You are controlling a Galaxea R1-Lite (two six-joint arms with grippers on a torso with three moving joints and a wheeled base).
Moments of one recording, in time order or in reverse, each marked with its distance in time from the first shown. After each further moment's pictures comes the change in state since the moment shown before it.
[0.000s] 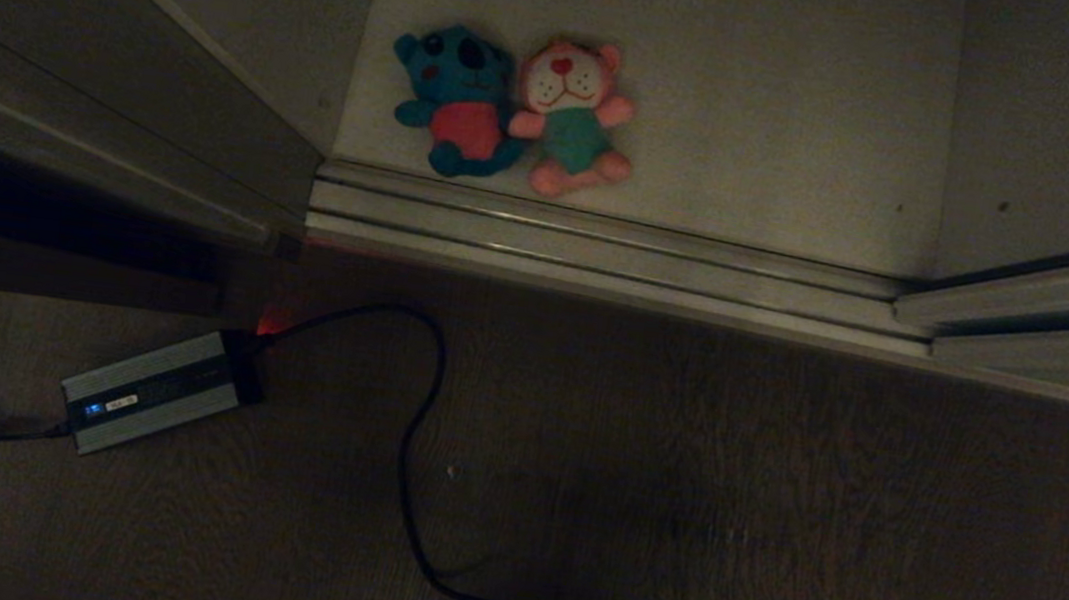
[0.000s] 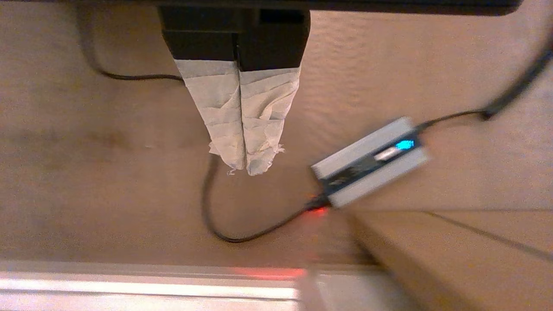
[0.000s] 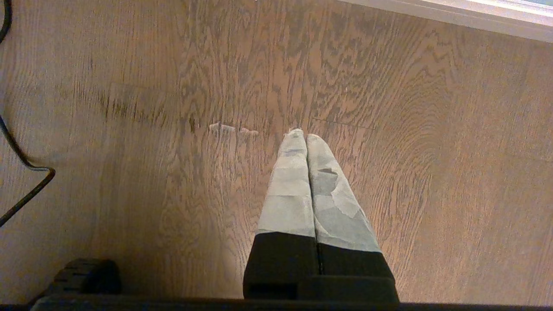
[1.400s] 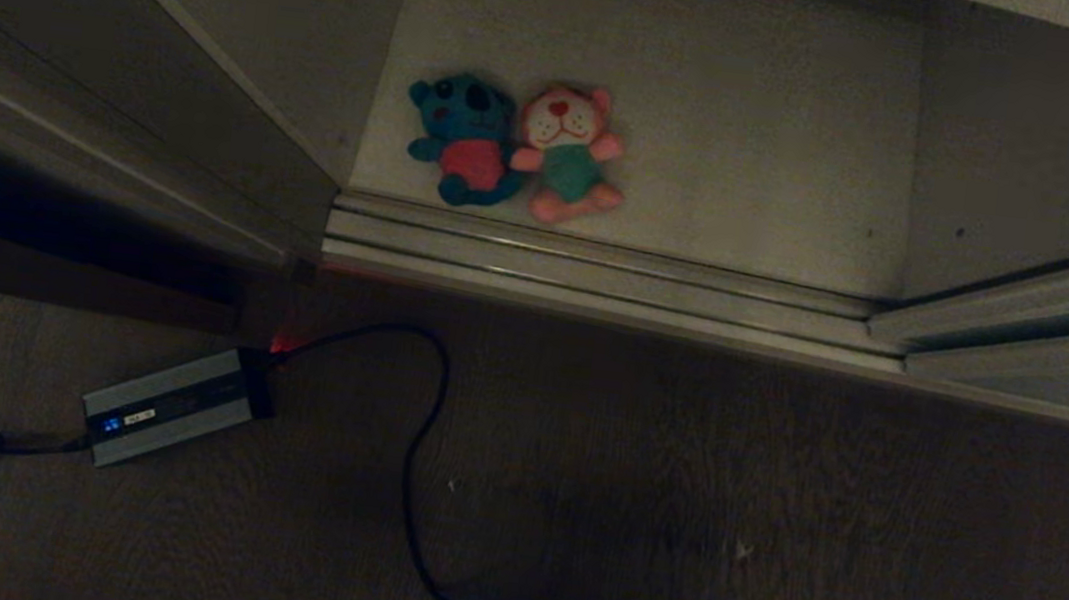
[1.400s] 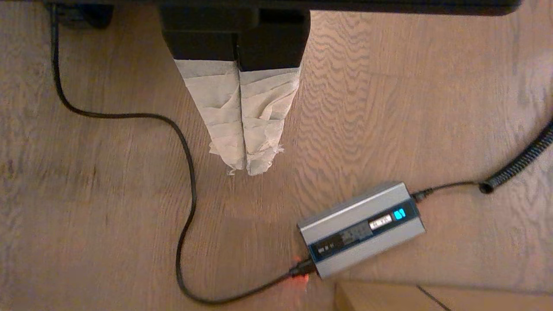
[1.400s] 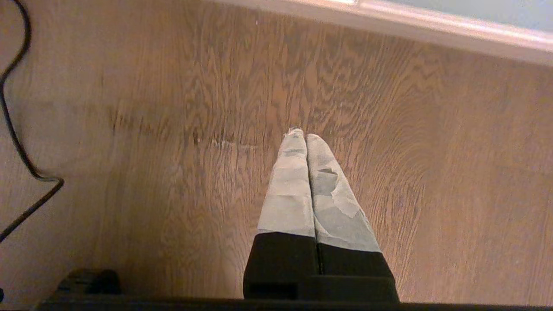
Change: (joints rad) left arm 0.000 -0.198 0.347 -0.029 0.098 -0.033; right arm 0.000 -0.001 0.000 0.000 0.000 0.000
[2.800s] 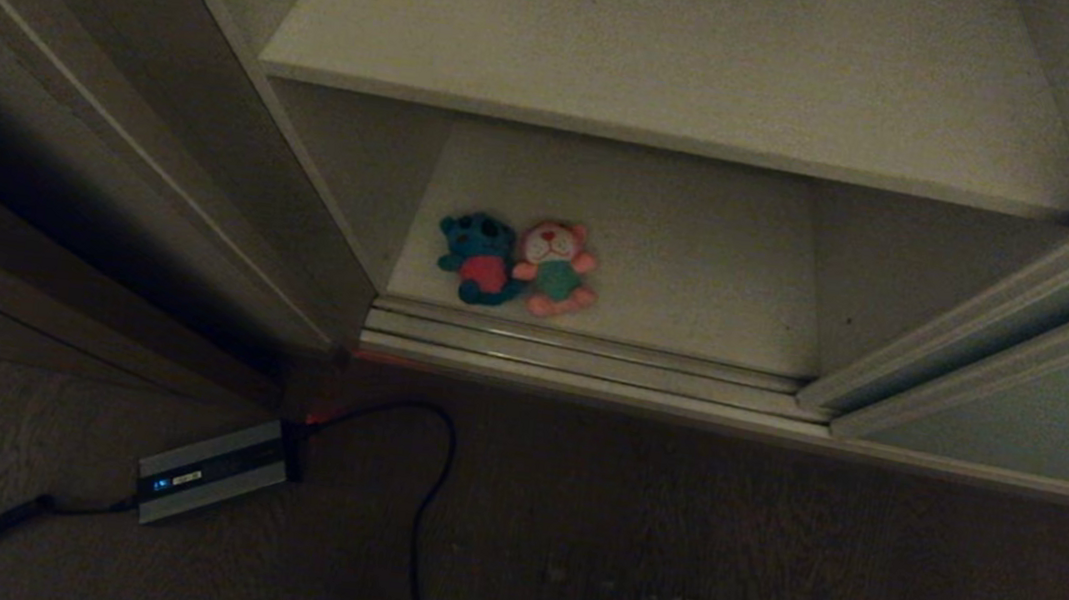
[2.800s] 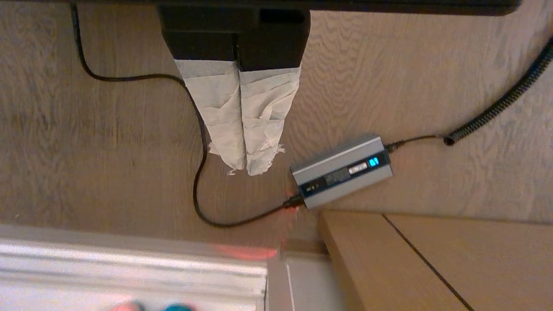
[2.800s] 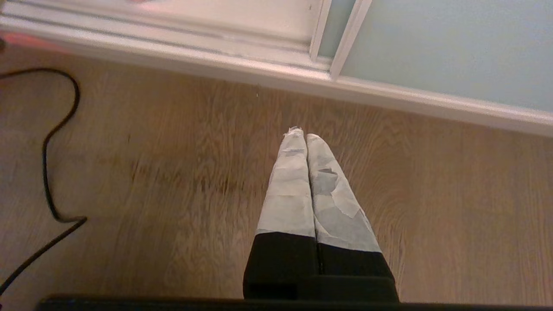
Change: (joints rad) left arm 0.000 -0.001 0.000 -0.002 0.000 0.006; right arm 0.000 0.000 0.000 0.000 0.000 0.000
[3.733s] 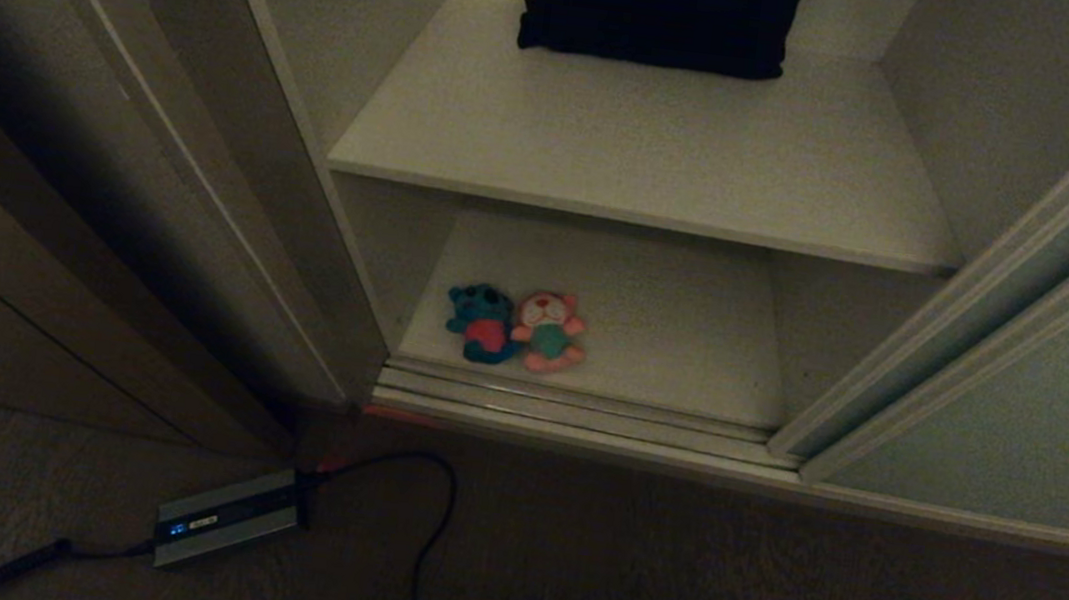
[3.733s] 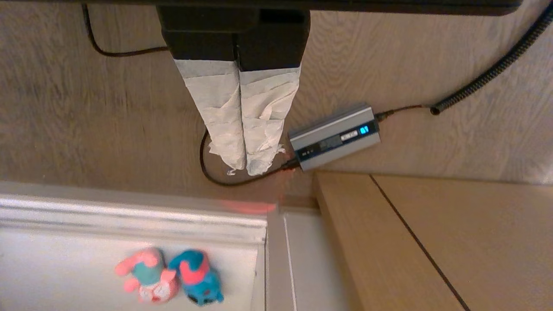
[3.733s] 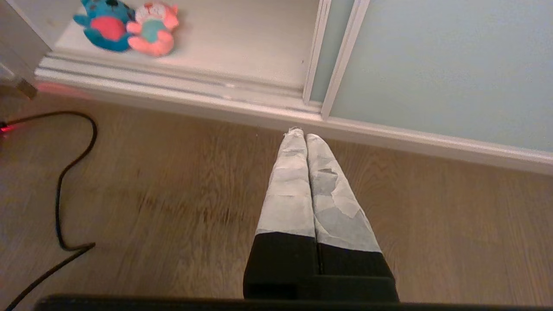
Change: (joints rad) left arm 0.000 0.000 0.002 -0.005 -0.001 0.003; right arm 0.000 0.000 0.000 0.000 0.000 -0.001
